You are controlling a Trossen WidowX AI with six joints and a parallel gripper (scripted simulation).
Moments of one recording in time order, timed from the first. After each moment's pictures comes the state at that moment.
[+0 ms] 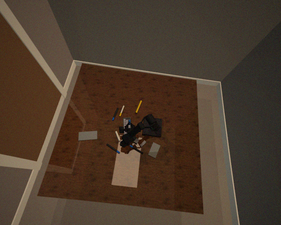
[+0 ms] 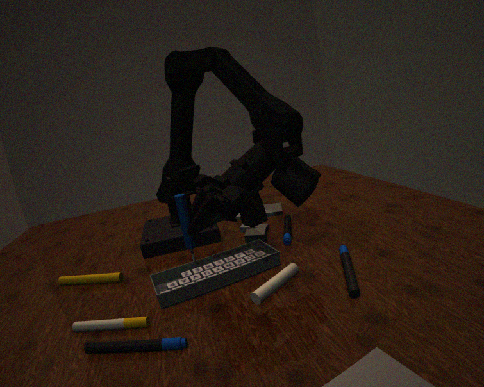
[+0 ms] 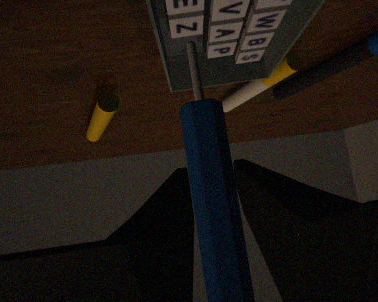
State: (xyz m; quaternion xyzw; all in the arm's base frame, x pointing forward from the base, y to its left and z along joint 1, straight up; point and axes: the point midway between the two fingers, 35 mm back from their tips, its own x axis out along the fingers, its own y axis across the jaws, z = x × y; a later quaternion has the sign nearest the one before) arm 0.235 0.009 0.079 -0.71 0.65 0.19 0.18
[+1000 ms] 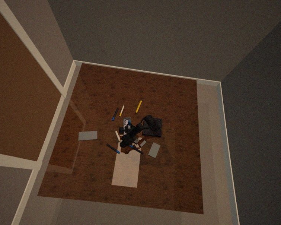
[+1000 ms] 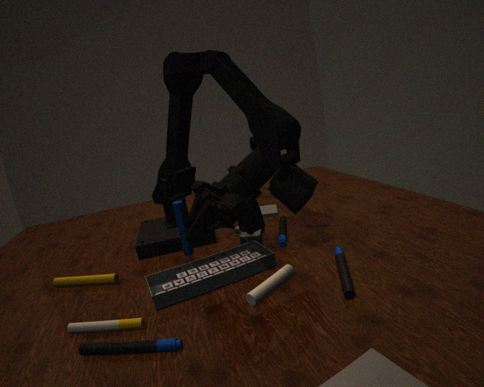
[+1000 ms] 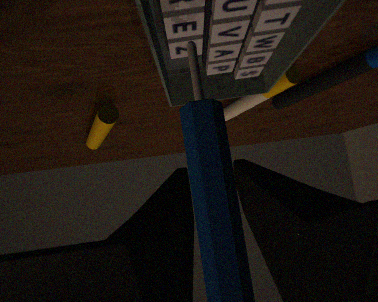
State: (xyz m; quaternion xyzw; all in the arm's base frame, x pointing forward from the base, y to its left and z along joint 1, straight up) arm 0.236 0.012 0.069 -0.71 0.65 0.19 0.19
